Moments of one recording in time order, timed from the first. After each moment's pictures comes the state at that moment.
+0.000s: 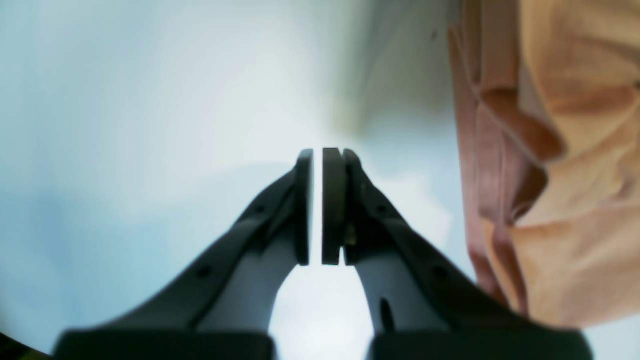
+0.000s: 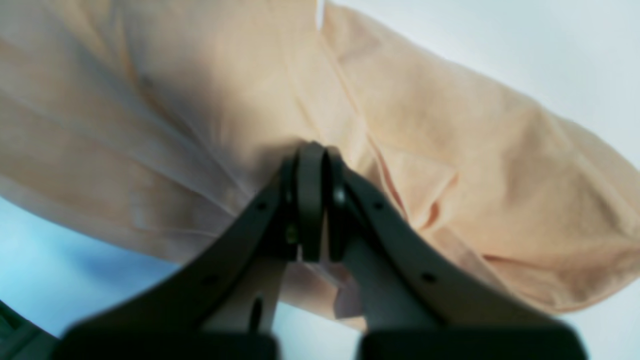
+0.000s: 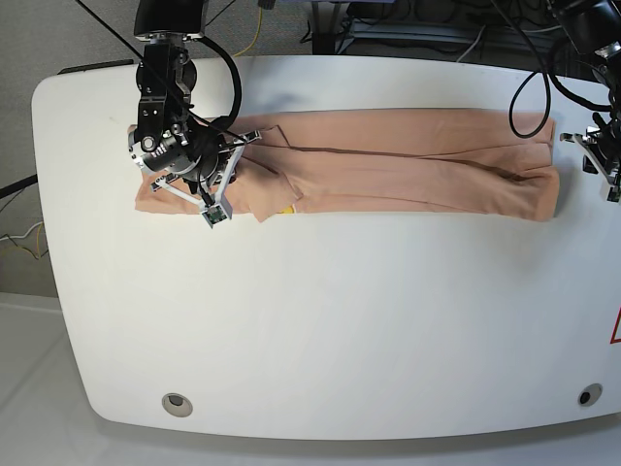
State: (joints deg) left arm 6.6 -26.9 -37.0 77.3 -7.5 -42.0 45.4; right arm -4.9 4.5 4.1 102.6 9.5 26.9 -70.5
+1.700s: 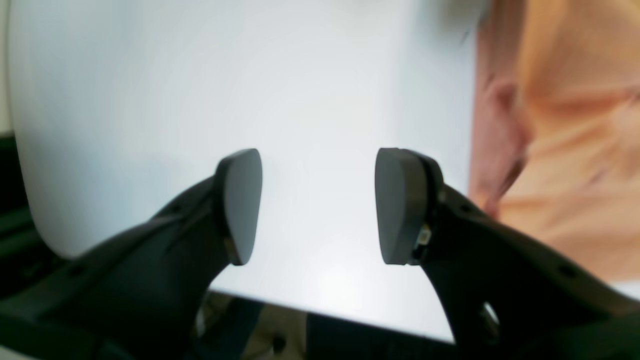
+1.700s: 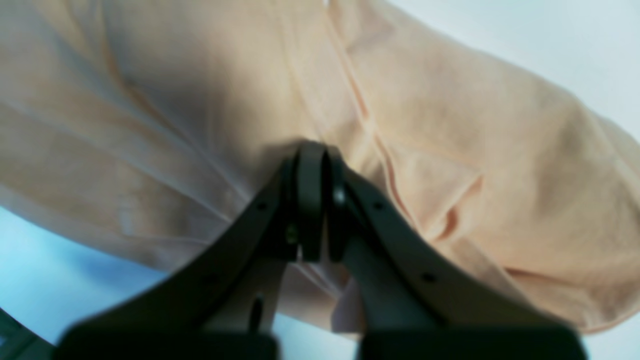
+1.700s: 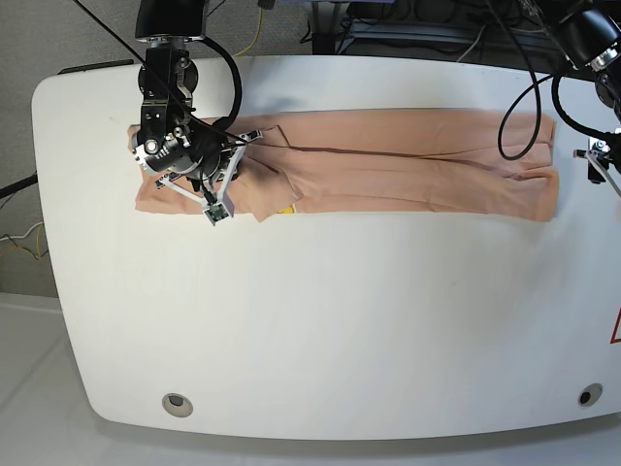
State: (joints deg) left arm 0.3 -23.0 -42.1 92.3 -8.3 -42.1 67.7; right arm -4.5 4.4 4.1 99.1 9.3 26.9 -68.8
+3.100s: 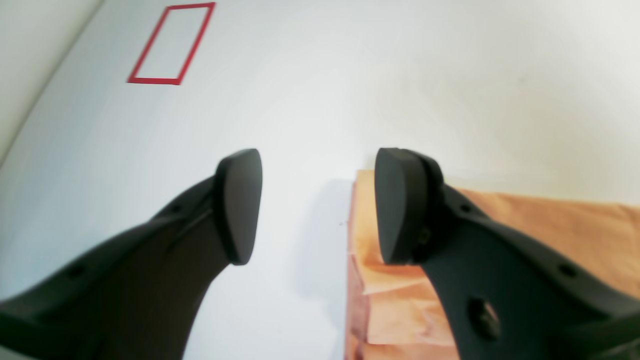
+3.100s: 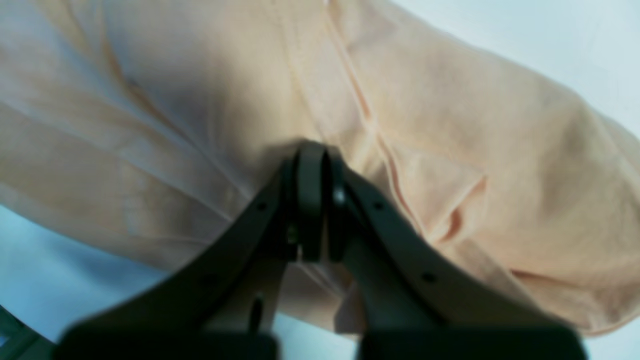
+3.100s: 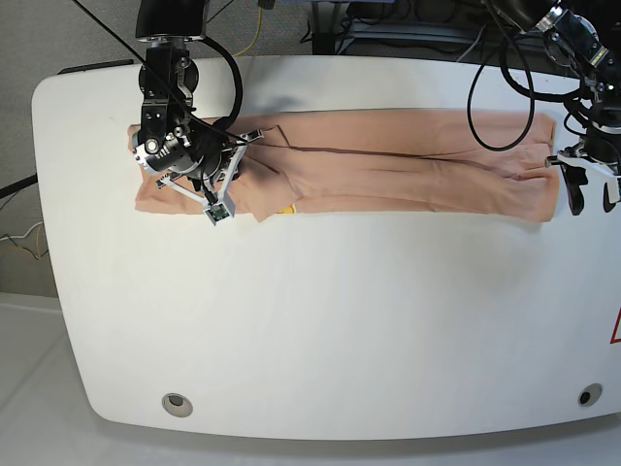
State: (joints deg) left arm 6.8 -5.3 -52.3 101.5 -7.2 -42.1 30.2; right arm -4.6 4.4 4.1 99.1 9.5 26.9 -68.8
